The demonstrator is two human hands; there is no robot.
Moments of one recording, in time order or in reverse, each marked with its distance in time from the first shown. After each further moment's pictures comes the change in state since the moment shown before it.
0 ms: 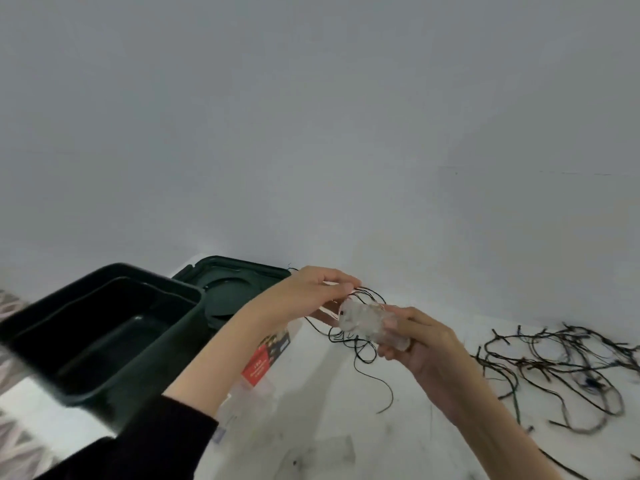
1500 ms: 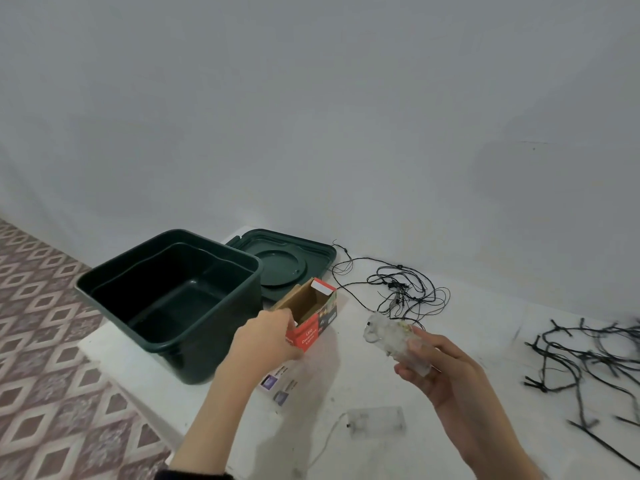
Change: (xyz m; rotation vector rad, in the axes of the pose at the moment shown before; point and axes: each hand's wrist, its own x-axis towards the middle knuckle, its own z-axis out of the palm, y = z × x) left_hand -0.066 -0.116 -0.041 0.825 0.281 -0.413; right_hand -0.026 0.063 0.040 0.155 0.164 0.100
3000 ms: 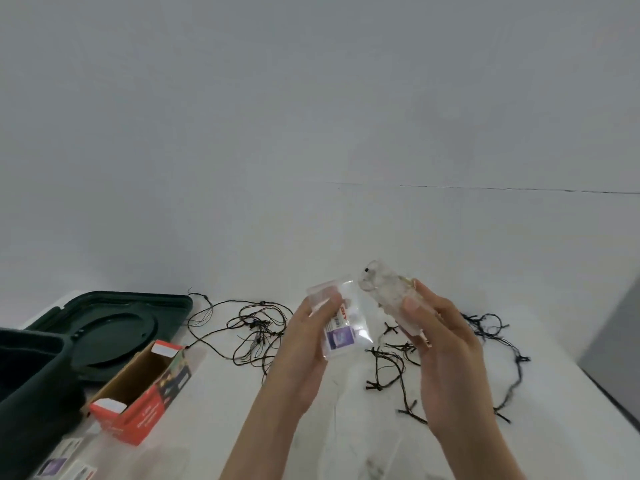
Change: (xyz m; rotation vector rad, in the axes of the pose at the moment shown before) left_hand -0.034 0.235 0.022 -1.749 -0.428 0.445; right_hand -0.053 -0.123 -0.070 -0.005 0.328 -0.578
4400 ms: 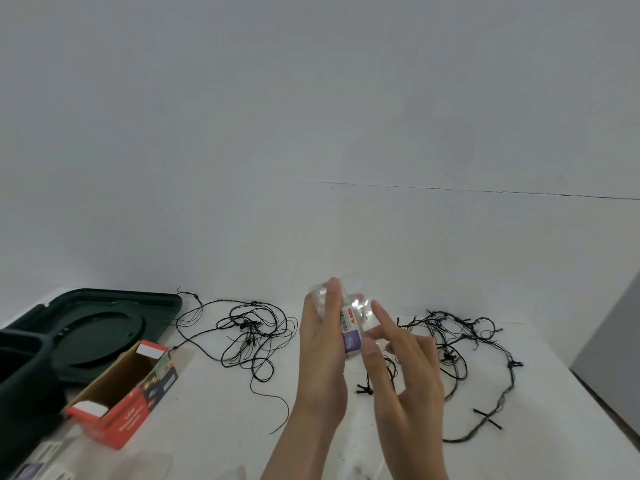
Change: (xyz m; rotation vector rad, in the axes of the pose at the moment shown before) left_hand -0.006 -0.017 0.043 0.085 0.134 0.214; right_hand -0.016 0.045 -0.004 -0.787 -0.008 -0.644
